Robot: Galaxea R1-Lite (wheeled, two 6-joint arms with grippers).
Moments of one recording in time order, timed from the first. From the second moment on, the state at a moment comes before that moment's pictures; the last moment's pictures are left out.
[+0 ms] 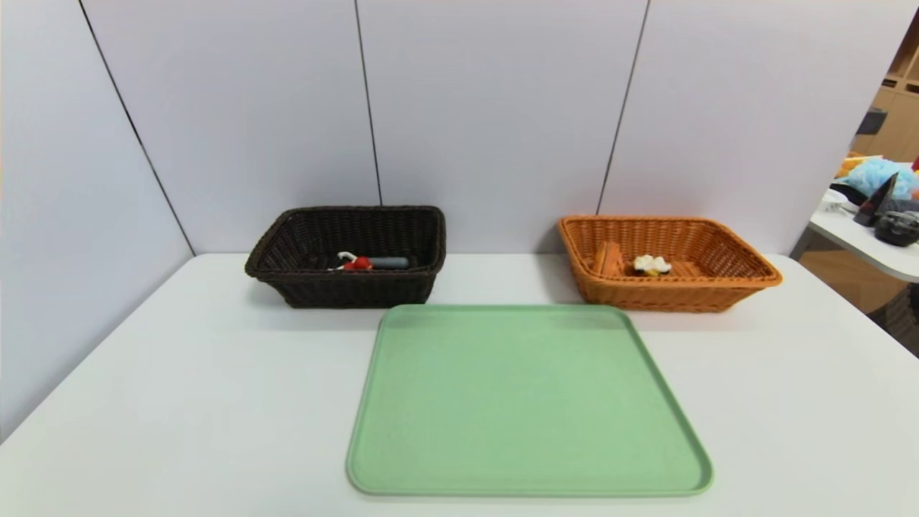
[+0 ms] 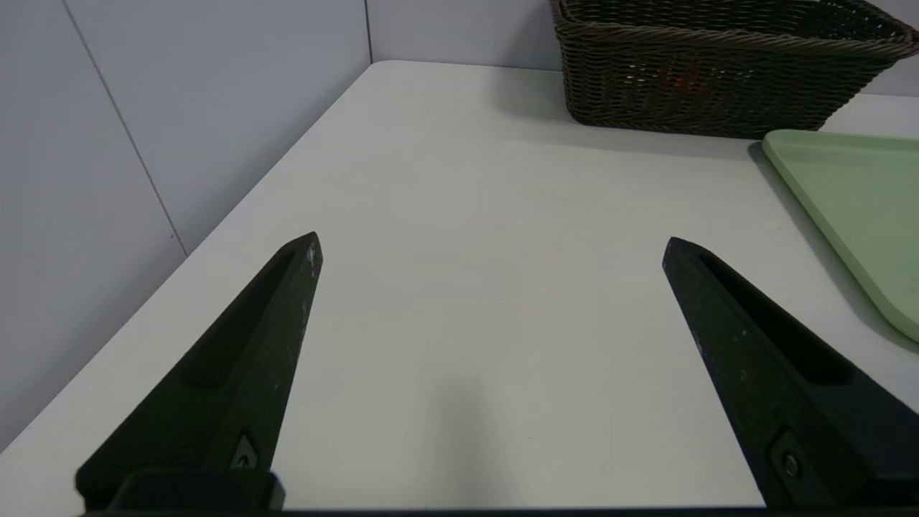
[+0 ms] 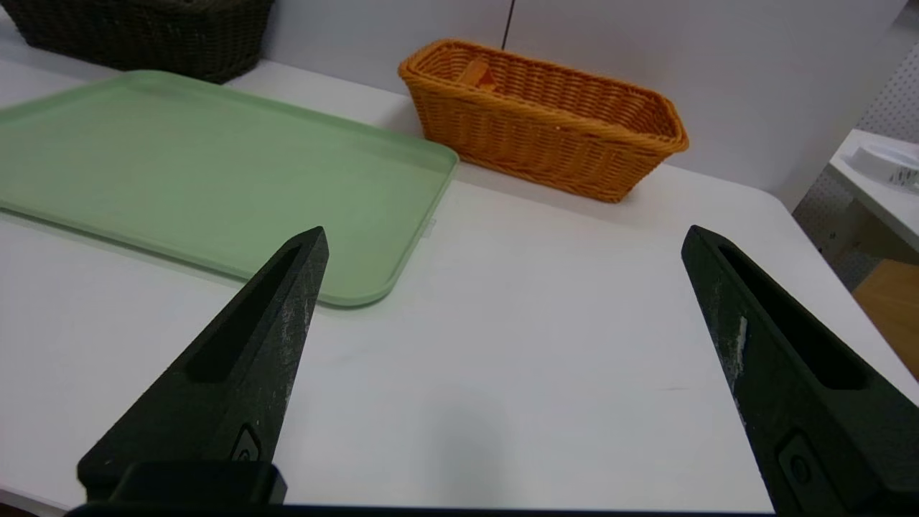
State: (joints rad) left arm 0.01 0.00 -0.04 -0.04 0.13 -0.03; right arm 0.00 0.00 -0.12 0.03 0.19 -0.18
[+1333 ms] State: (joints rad) left arm 0.01 0.00 0.00 0.00 0.03 -0.06; right arm 0.00 0.00 -0.02 0.04 0.02 -0.04
